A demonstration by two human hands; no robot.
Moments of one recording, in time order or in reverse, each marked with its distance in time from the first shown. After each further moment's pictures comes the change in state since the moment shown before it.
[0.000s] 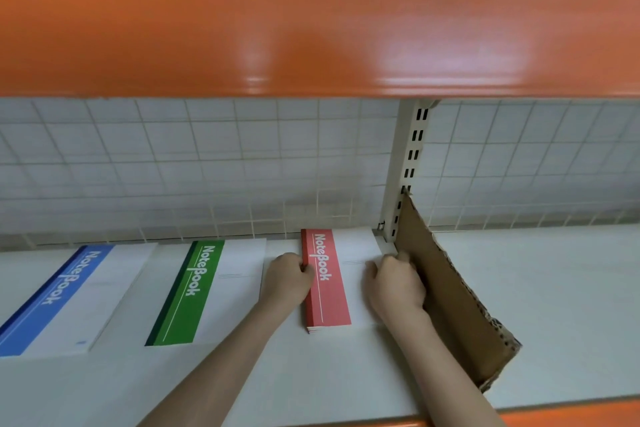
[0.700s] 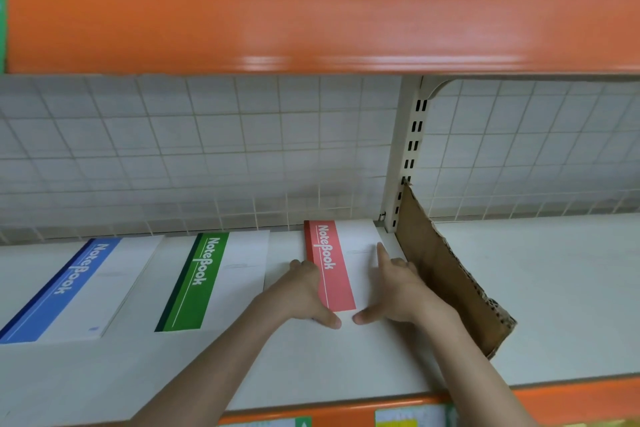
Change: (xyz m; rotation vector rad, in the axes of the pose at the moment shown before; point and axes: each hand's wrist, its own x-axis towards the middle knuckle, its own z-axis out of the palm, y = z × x) left_hand -0.034 0.014 -0.018 0.362 -0.459 0.137; right_hand -0.023 0.014 -0.031 0.051 -0.525 -0.180
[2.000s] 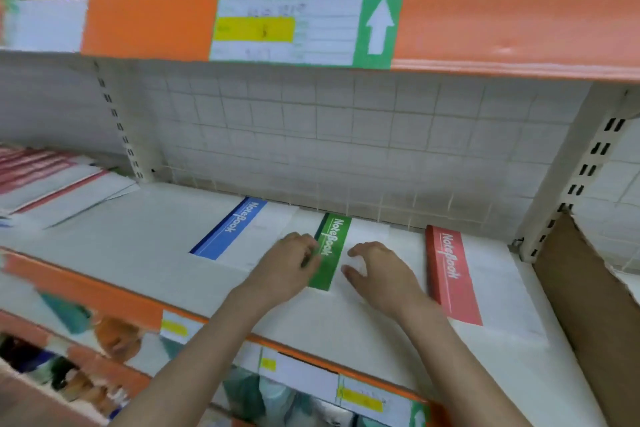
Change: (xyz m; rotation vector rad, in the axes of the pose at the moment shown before) left_hand -0.130 -0.126 -0.046 -0.120 0.591 -0.164; right_hand -0.008 -0.164 0.066 -0.033 0.114 -0.535
